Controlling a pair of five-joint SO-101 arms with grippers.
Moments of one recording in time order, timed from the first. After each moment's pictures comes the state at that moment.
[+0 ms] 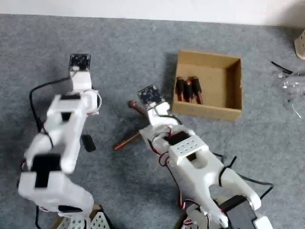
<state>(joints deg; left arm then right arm) -9.9 5.9 30.3 34.6 2.6 -32.9 -18.5 54.8 22.6 5.3</state>
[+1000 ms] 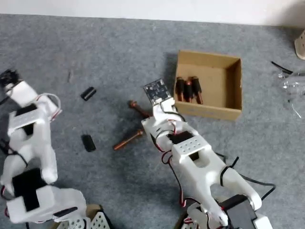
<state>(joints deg) -31.6 -5.1 38.5 32.5 24.9 -31.1 -17.9 56.1 11.0 5.4</state>
